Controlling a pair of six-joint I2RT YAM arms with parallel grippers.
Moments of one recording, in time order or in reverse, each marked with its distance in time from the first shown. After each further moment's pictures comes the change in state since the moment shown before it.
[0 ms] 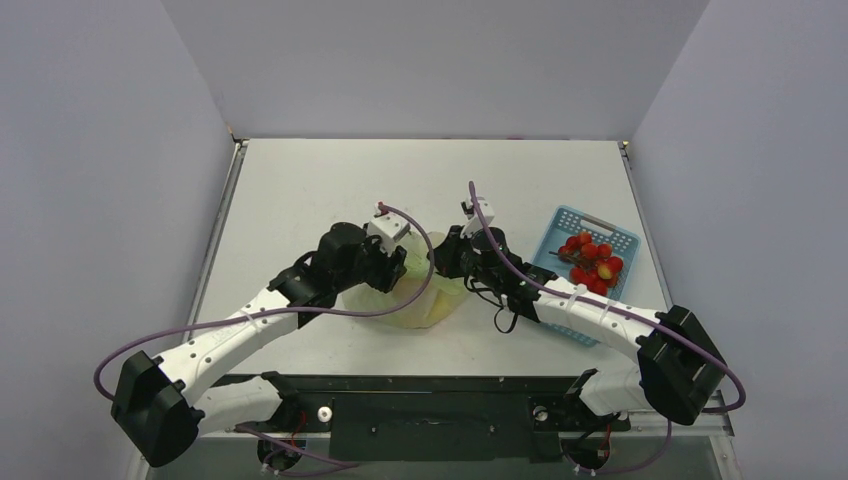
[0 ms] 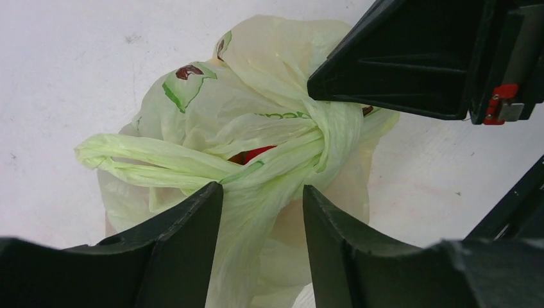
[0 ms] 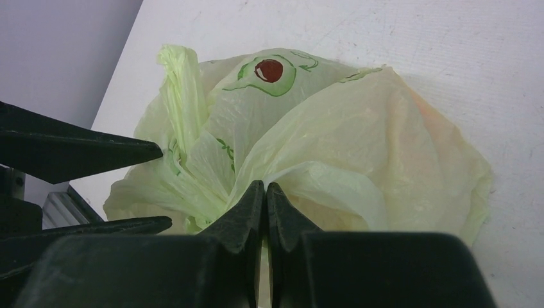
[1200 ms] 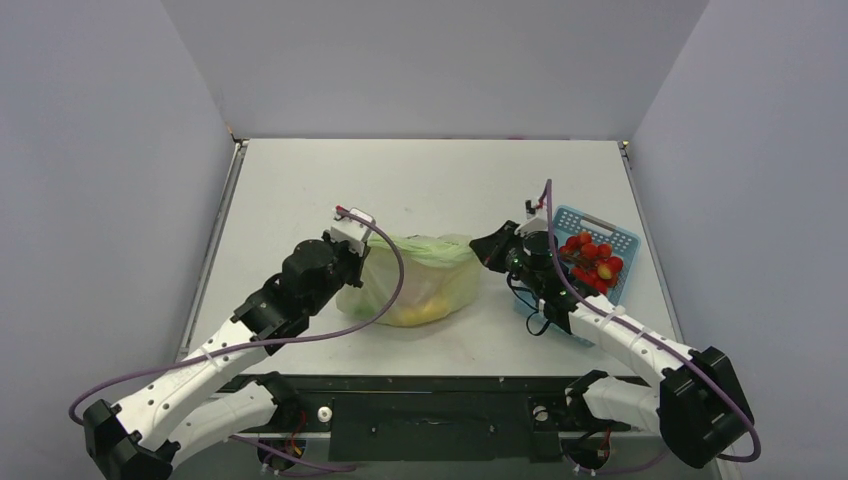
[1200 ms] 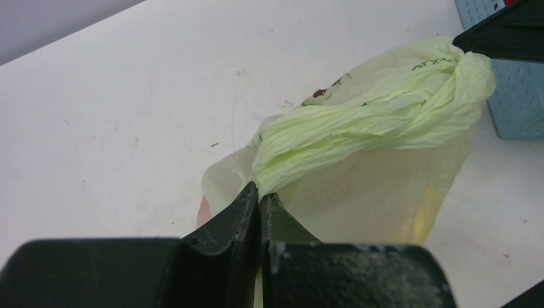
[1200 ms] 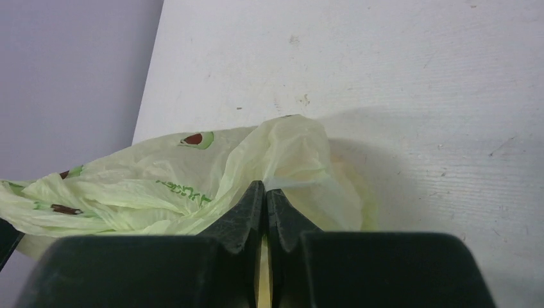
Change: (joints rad) left arm -0.031 -0.217 -0.036 -0.025 -0.294 -0.001; right arm -0.208 -0.214 -0.181 0.037 -0.014 0.132
